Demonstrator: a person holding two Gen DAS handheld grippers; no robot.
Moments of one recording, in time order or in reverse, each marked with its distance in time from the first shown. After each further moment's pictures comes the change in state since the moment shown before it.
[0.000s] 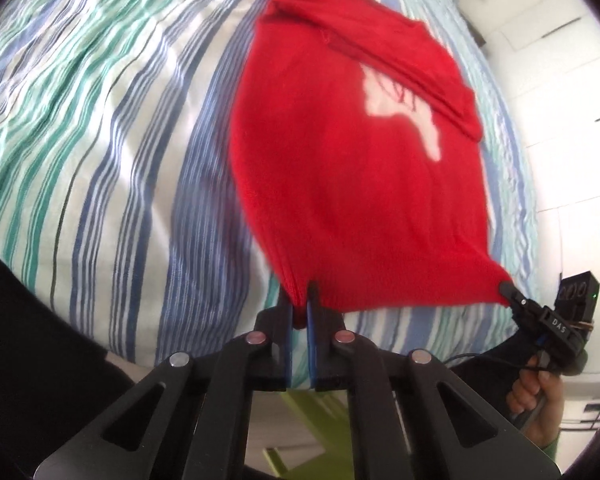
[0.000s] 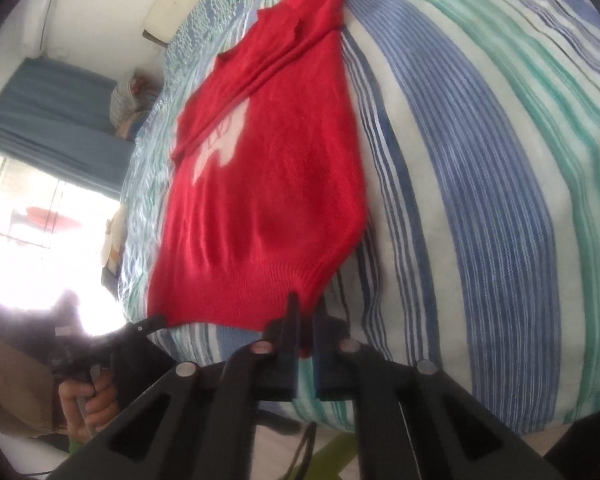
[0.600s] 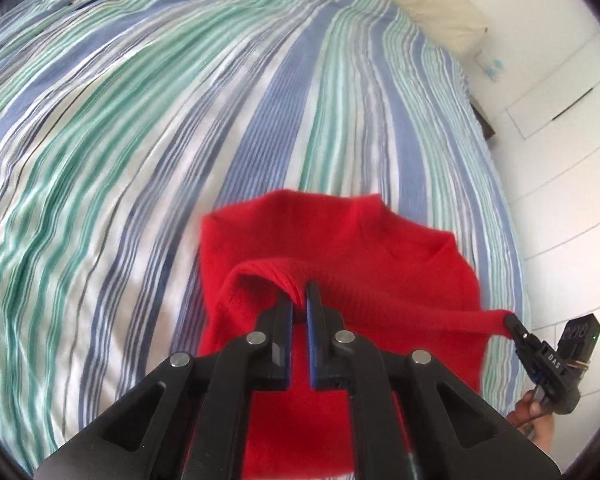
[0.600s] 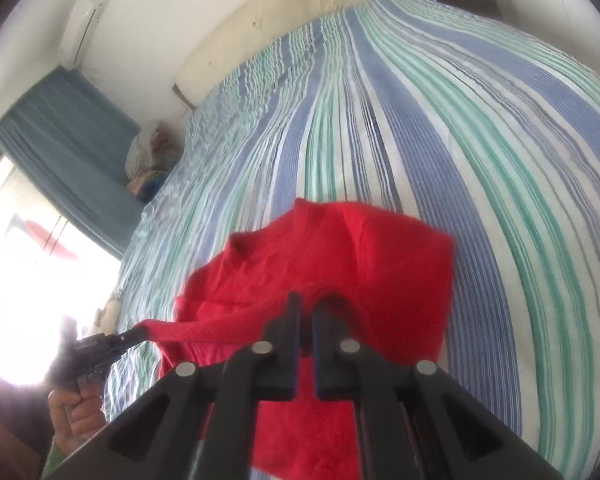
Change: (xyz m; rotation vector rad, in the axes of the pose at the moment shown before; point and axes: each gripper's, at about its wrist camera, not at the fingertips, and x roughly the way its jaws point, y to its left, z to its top) left arm 0.069 -0.050 0.326 -0.043 -0.242 0.029; right arm 0.066 0.066 0.304 -0.168 -0.266 -0.019
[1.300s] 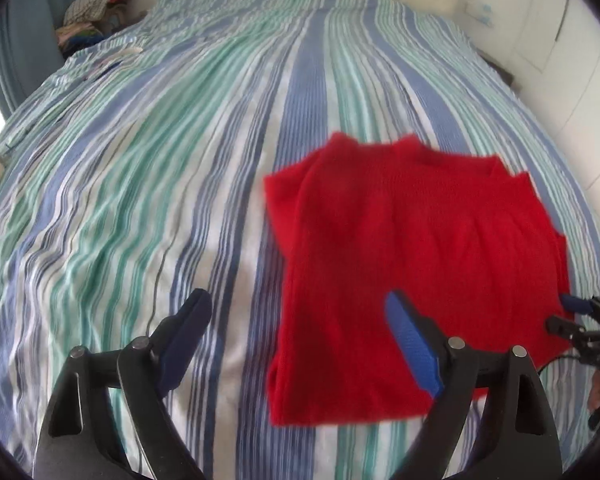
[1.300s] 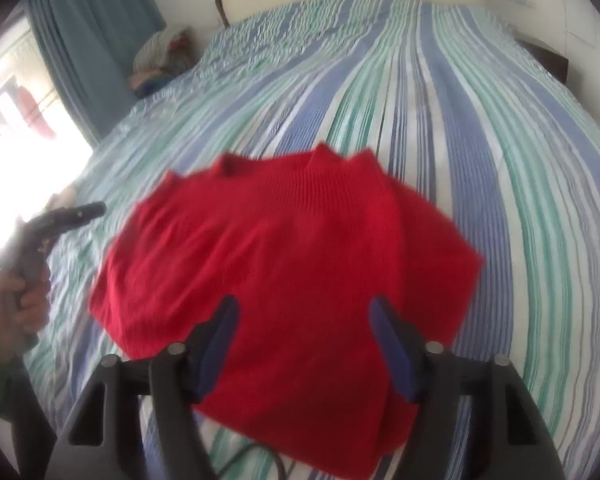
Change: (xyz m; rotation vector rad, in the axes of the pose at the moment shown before) left arm -0.026 0.003 -0.102 0.286 -0.086 0.273; right arm 0.041 0.037 -0.045 -0.403 0.224 -0.180
